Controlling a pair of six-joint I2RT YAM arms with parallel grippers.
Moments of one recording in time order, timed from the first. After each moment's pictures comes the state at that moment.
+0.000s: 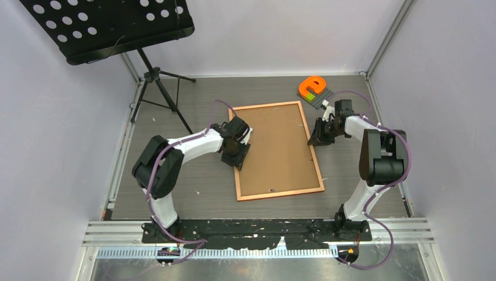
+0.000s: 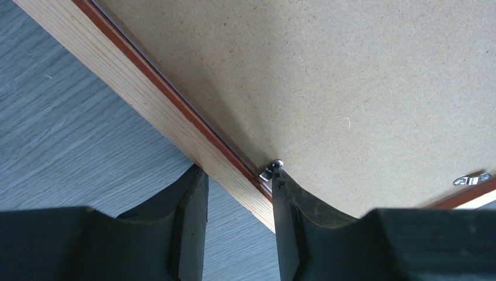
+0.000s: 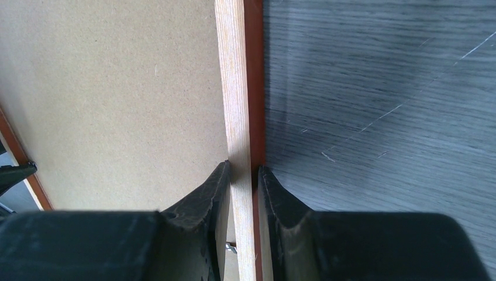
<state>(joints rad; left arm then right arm) -0.68 1.81 1.16 -0.61 0.09 -0.24 -0.05 1.79 1.06 -0.44 -0.46 0.07</state>
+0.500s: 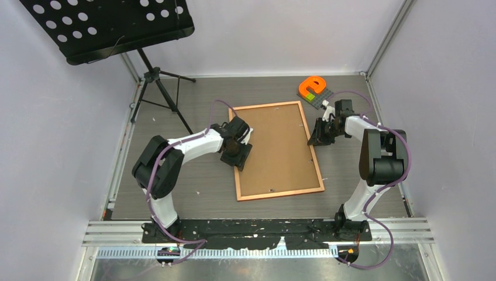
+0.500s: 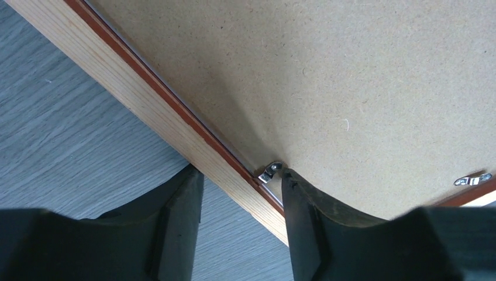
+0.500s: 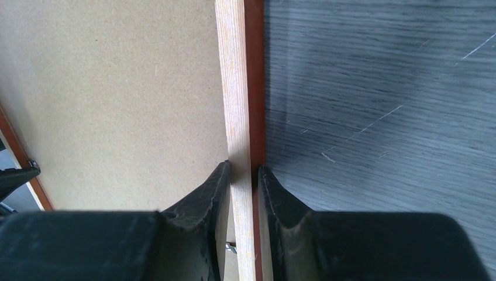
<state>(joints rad) -0.68 1.80 1.16 -0.61 0.09 -0.23 -0.05 1.79 1.06 -0.44 -0.47 0.07</state>
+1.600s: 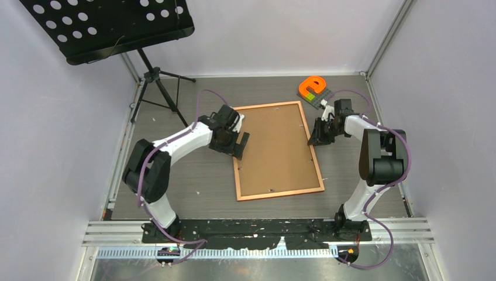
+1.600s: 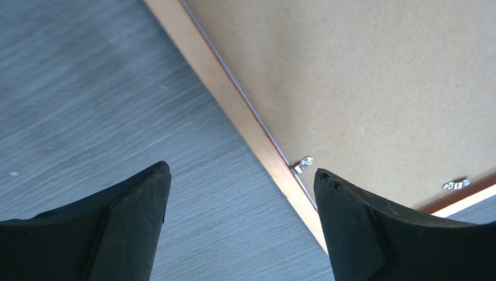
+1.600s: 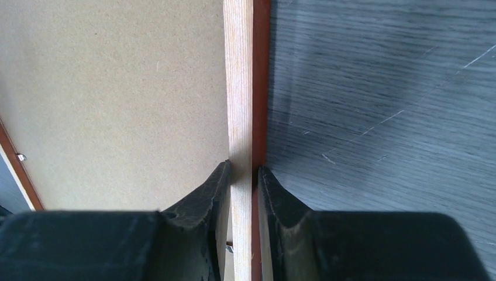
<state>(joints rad) -0.60 1.74 1.20 -0.65 0.06 -0.19 -0.05 1.79 1.07 -0.45 -0.46 0.04</state>
